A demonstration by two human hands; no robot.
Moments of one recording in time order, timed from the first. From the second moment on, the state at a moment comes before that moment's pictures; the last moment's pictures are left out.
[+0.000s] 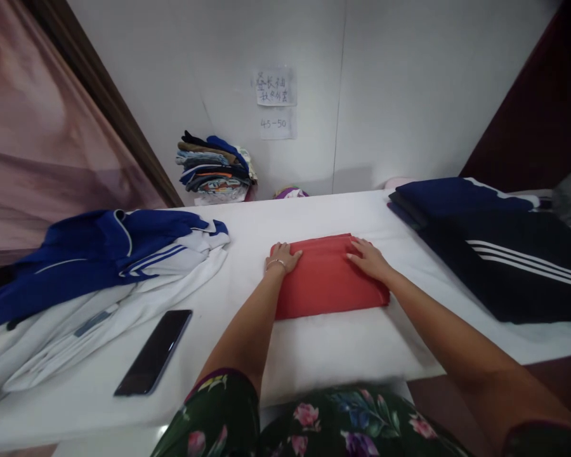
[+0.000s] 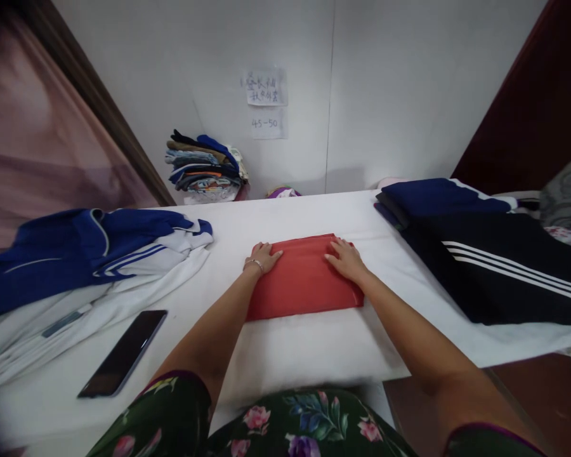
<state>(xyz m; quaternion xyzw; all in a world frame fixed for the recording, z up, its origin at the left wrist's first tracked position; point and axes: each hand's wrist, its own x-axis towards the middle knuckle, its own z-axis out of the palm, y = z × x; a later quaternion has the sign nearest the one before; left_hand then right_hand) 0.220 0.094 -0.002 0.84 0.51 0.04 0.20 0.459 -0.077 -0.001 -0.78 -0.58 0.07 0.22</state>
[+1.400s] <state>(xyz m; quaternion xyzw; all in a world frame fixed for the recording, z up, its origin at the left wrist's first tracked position) 0.145 0.025 -0.022 0.70 0.48 0.33 0.41 0.450 -0.123 -0.016 -0.84 -0.45 0.06 0.29</state>
